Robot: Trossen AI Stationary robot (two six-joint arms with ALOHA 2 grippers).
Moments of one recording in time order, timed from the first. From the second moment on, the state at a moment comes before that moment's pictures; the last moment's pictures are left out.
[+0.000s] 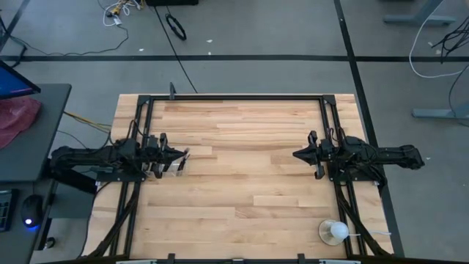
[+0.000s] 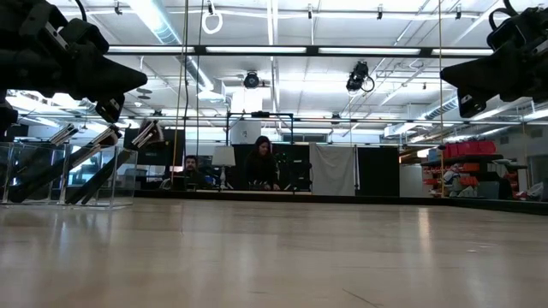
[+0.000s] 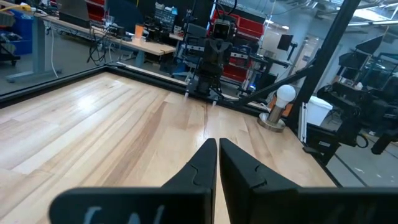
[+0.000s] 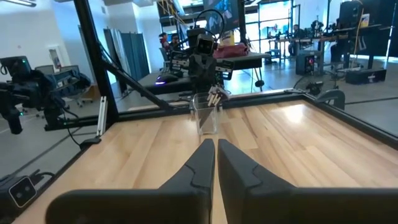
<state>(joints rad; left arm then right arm) 0.00 0.05 0.01 0.06 -0.07 -0.30 0.02 0.01 0.02 0.01 -0.01 0.12</state>
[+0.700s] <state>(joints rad) 0.00 0.05 0.01 0.03 -0.06 -0.19 0.02 0.01 0.02 0.01 -0.01 0.12</state>
